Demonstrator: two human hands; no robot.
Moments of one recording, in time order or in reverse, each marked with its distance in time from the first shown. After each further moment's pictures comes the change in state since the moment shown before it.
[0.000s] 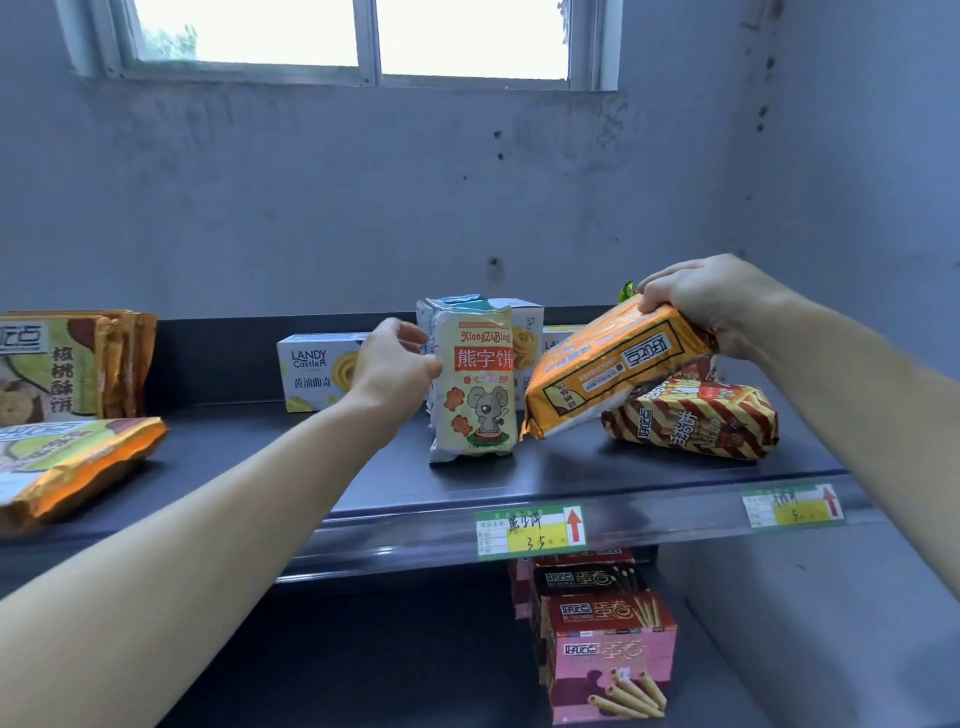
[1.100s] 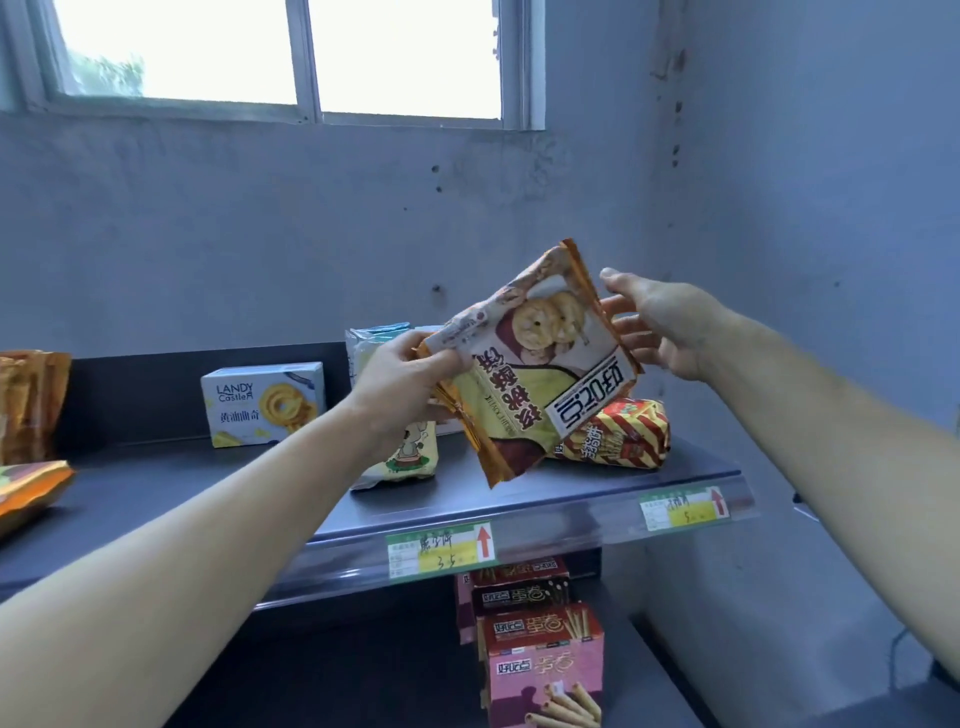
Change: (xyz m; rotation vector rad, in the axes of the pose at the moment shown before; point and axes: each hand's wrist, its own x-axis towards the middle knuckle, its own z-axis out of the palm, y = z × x) left_hand -0.032 0.051 0.056 -0.369 -0.362 0.044; right_hand 0.002 0.023 -0.056 0.150 -0.068 0.035
